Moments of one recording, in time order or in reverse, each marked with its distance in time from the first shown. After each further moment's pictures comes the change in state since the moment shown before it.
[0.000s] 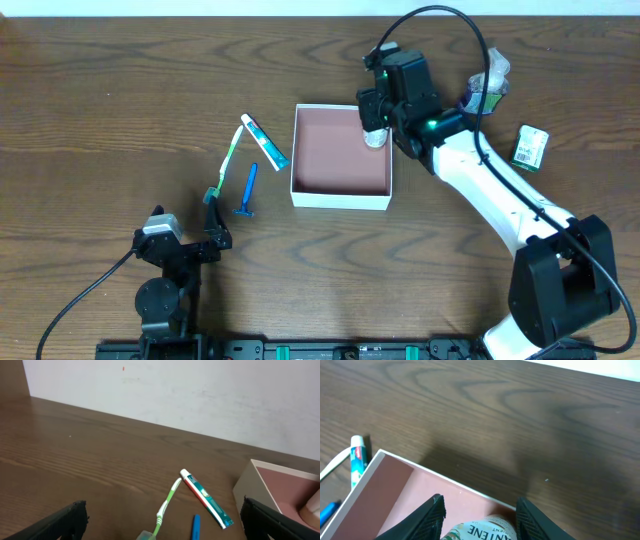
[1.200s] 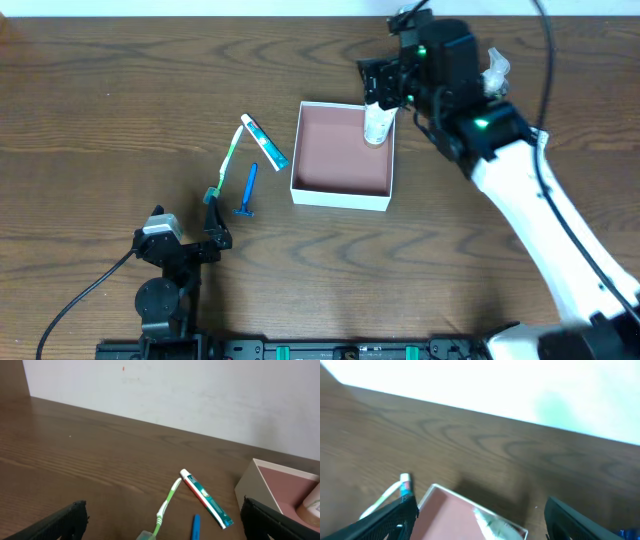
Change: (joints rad) left arm 0.000 0.000 0.000 0.000 0.000 0.000; right arm -0.007 -0.217 0.160 -0.191 -0.060 0.013
